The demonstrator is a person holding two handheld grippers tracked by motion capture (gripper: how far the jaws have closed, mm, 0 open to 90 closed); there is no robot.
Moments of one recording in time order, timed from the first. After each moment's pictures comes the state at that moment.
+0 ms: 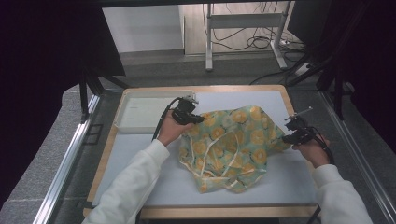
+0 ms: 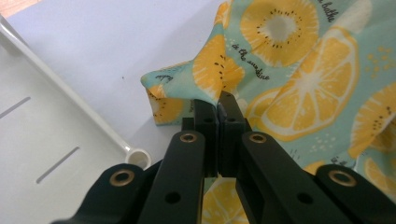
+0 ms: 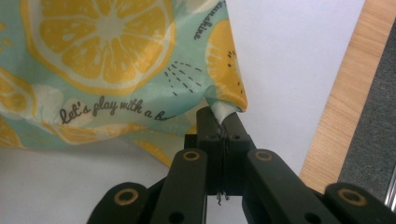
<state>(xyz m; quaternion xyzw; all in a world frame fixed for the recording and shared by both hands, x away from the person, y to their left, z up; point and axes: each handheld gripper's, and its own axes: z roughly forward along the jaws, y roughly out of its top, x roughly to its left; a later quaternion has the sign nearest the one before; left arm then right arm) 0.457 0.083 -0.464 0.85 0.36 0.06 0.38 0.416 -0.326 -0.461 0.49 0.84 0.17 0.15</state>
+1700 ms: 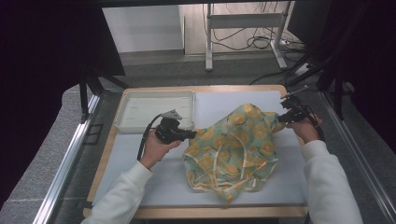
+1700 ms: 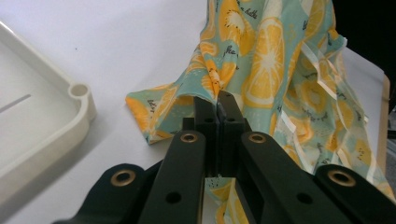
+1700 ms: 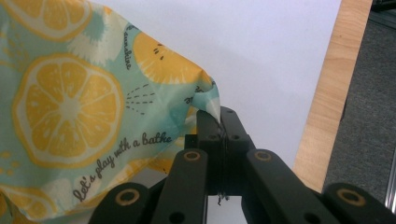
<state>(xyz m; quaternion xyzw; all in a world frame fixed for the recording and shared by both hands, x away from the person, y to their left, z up) 0.377 0.122 -0.459 0.82 0.34 0.03 0.45 0.479 -0.311 -0.436 0.50 0.82 0.20 0.17</state>
